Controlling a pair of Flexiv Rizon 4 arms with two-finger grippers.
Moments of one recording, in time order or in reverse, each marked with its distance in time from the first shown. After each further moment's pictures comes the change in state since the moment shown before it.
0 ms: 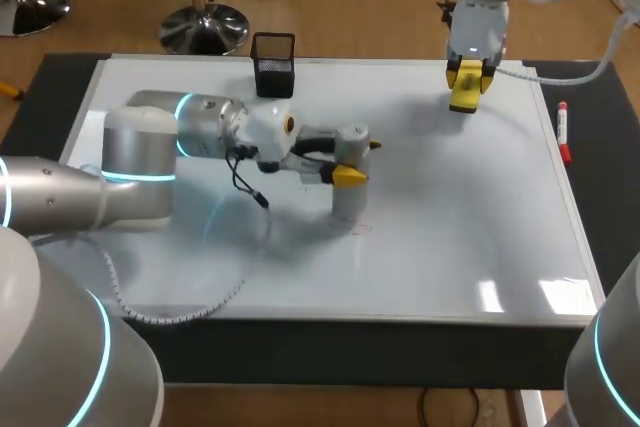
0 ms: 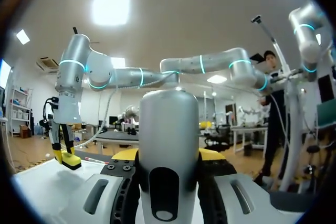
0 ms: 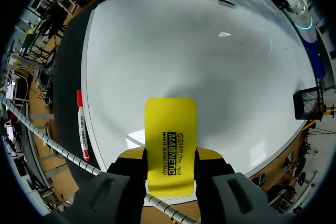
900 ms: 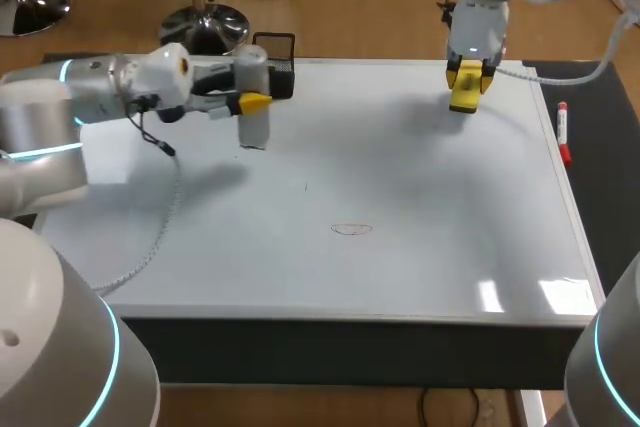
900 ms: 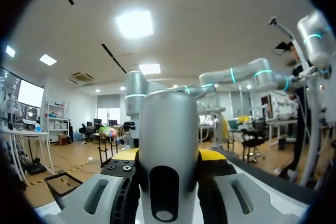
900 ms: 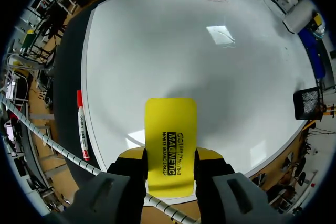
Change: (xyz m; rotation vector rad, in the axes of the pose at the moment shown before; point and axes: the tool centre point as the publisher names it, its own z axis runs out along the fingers) left arm -0.063 -0.076 -0.174 -0.024 -0.334 0.095; right arm 0.000 0.000 0.000 0.000 0.000 0.000
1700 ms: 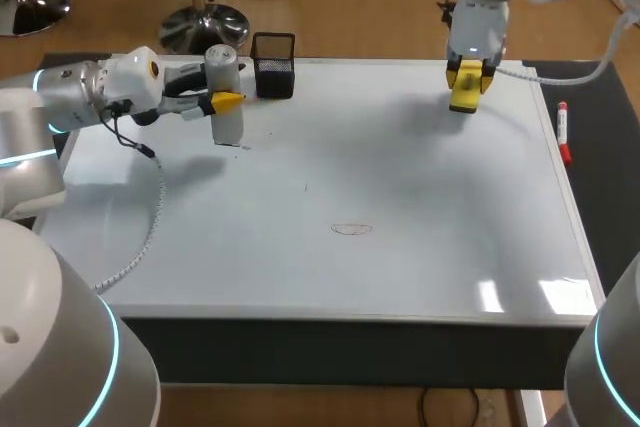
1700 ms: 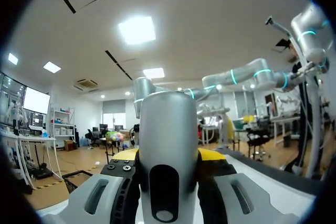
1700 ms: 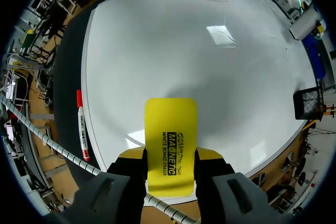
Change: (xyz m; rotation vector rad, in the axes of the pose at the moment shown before) left arm -0.012 -0.001 -0.041 0.029 -0.037 0.042; right arm 0.000 0.000 0.000 0.000 0.000 0.000
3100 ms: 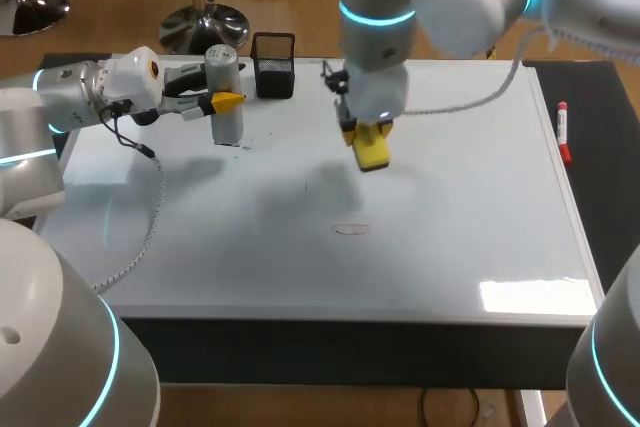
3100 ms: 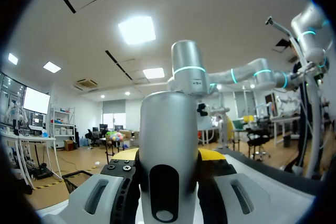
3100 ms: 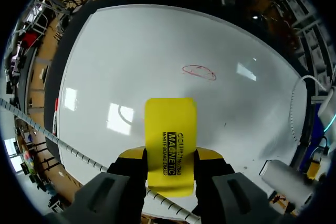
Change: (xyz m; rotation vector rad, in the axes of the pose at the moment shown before) left arm 0.000 0.000 0.000 0.000 0.000 0.000; right arm -0.143 0.233 -0.022 0.104 0.010 -0.552
